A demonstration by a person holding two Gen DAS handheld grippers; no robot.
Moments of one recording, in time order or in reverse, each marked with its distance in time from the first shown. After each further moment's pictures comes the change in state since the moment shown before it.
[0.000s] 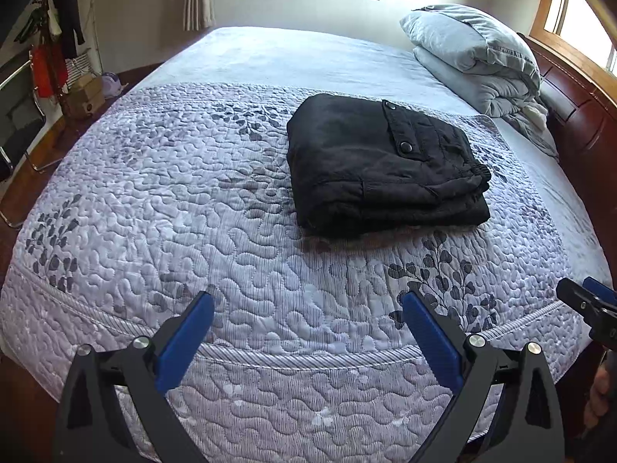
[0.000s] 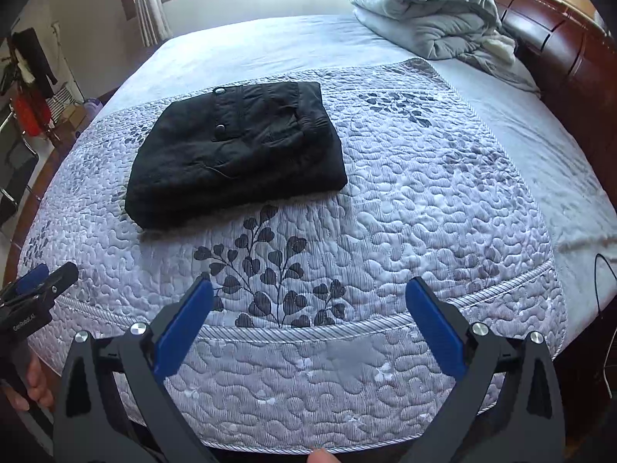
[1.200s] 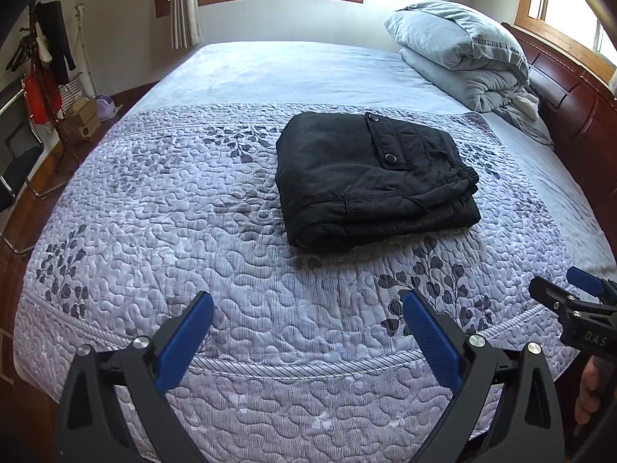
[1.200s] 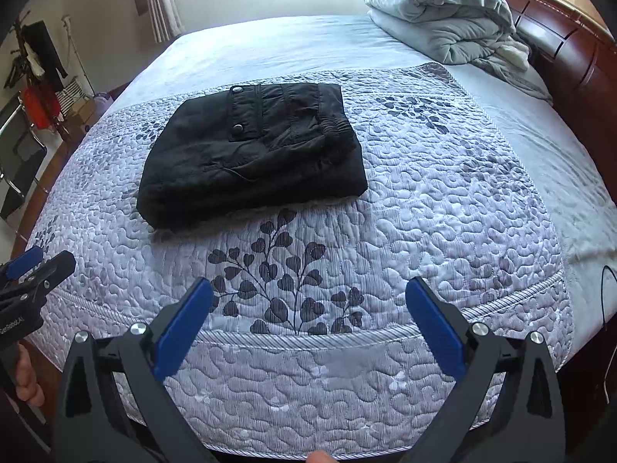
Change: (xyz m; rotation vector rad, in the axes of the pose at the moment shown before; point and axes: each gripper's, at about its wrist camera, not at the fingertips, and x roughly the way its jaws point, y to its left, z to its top) left arm -0.014 -0.020 0.013 0.079 -0.026 0.024; right arm 0.011 0.012 0.007 -0.027 0.009 0.021
